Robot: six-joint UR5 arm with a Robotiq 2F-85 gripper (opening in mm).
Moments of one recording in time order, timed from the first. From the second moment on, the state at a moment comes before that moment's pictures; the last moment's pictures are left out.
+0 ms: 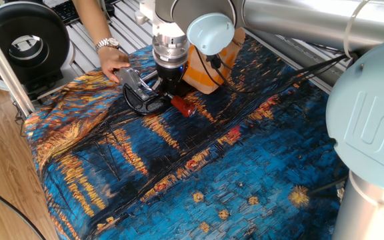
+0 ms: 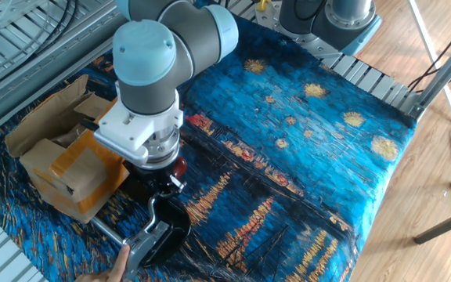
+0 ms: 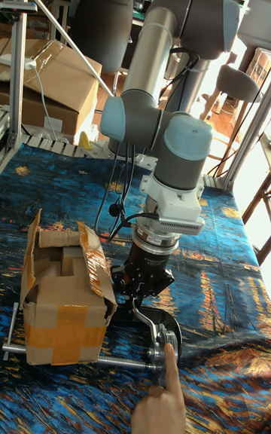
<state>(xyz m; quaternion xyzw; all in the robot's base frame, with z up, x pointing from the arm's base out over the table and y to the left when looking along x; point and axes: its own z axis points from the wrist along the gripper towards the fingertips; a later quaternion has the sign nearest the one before) 0.632 0.048 0.025 -0.07 0.99 -0.01 0.07</state>
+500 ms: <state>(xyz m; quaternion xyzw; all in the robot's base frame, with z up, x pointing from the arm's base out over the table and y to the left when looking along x) 0.629 0.050 0.026 -0.07 1.00 -0.02 0.06</state>
